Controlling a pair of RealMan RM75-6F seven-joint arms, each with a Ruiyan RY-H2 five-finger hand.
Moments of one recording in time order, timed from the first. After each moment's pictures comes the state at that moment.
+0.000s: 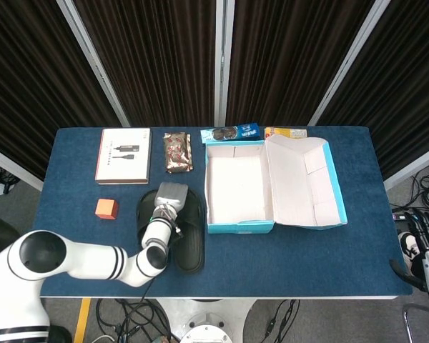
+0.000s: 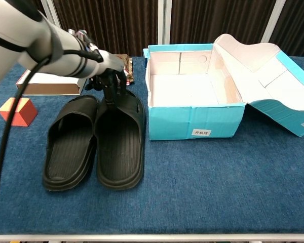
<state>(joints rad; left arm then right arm) -1.39 -1.60 -0.18 -1.54 -0.21 1.00 0.90 -0.01 -0.99 0.03 -1.63 -1.63 1.64 0.11</state>
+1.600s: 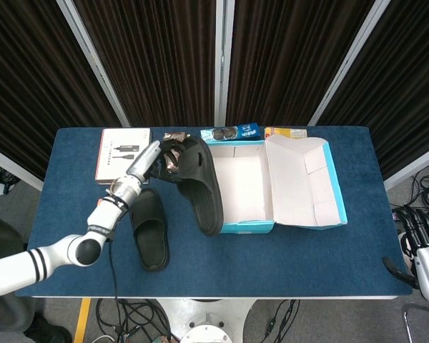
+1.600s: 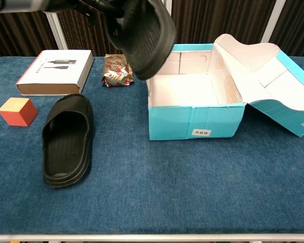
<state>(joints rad) -0.90 -1.41 -0.50 -1.52 0.81 0.64 -0.29 0.00 -0.99 0.04 -1.67 -1.64 1.63 0.06</state>
